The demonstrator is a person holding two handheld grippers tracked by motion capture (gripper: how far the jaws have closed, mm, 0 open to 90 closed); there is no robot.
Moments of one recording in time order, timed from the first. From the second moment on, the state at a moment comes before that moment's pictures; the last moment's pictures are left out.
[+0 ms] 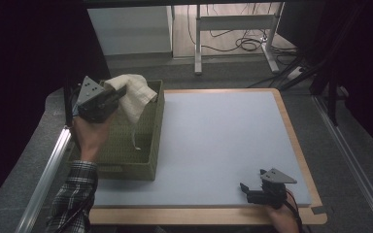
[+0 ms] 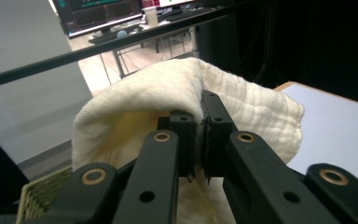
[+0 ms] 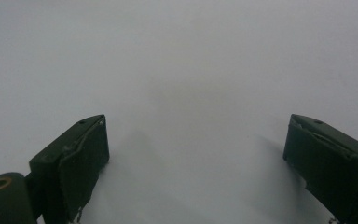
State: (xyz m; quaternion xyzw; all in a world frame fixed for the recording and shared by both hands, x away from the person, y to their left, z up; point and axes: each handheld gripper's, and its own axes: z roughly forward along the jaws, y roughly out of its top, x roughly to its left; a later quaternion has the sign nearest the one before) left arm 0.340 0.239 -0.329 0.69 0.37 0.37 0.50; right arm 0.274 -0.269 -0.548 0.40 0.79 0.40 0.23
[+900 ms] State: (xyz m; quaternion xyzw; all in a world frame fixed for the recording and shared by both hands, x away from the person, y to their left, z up) left arm 0.349 0.158 -0.315 0.72 0.30 0.34 0.53; right arm 0.274 -0.269 -0.548 0.40 0.79 0.40 0.23
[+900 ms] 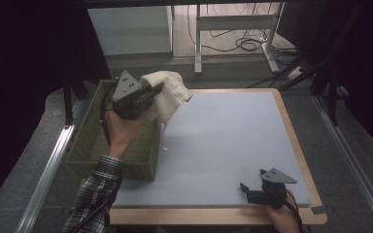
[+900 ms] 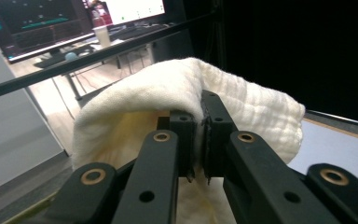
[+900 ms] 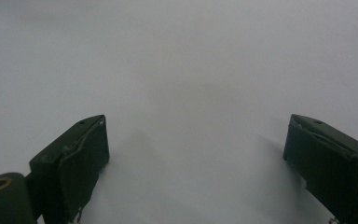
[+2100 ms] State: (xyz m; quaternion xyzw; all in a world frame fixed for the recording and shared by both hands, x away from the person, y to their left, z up) left arm 0.371 0.015 -0.397 0.75 0.25 0.23 0.56; right arm 0.274 -0.269 -0.548 0.40 0.79 0.40 0.23
